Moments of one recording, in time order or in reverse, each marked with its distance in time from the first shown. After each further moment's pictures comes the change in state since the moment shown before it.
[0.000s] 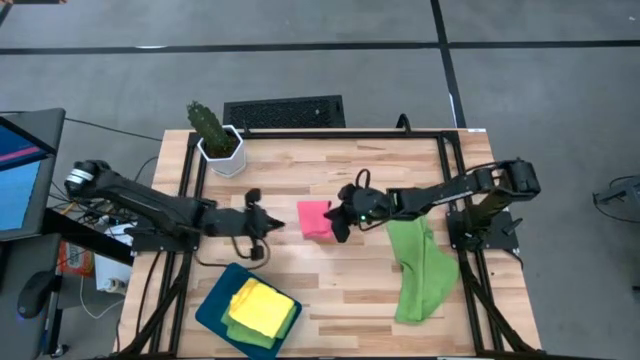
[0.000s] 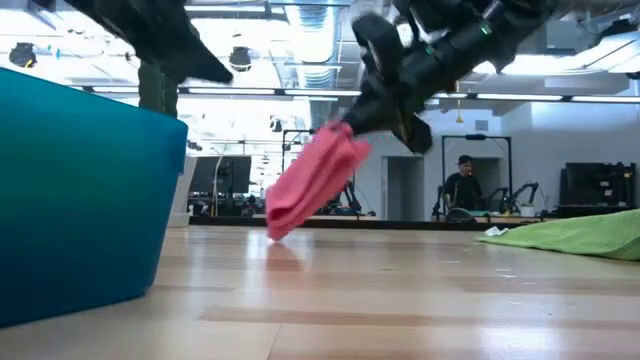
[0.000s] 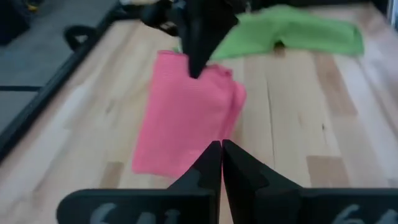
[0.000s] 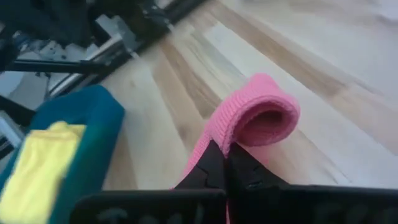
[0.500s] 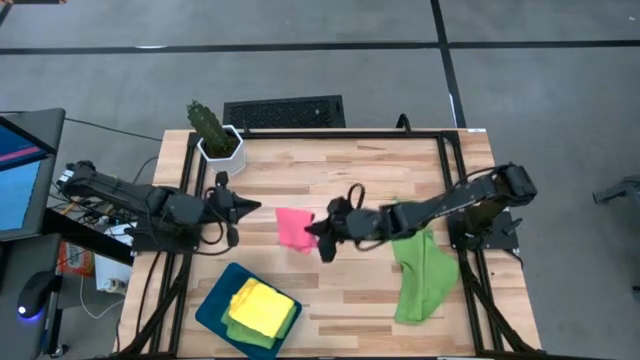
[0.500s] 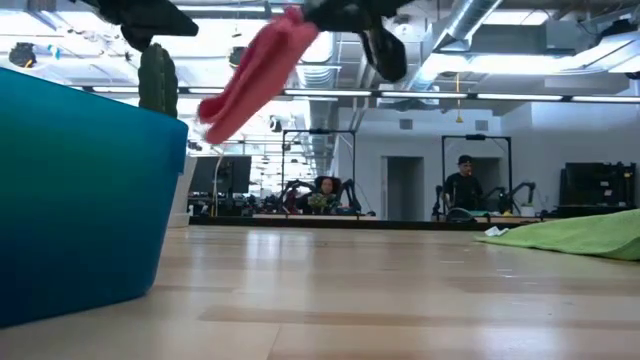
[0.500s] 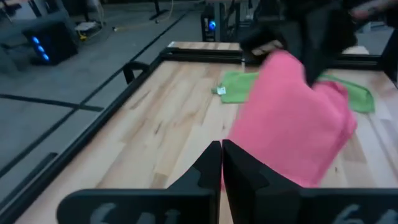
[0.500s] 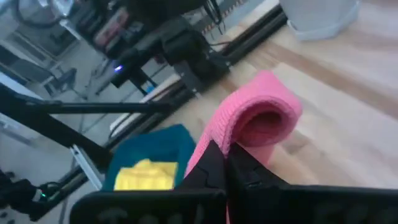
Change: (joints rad) left arm -0.051 -0.359 0.000 -0.191 -0.177 -0.045; right arm 0.204 0.053 0.287 -0.068 0.208 0.106
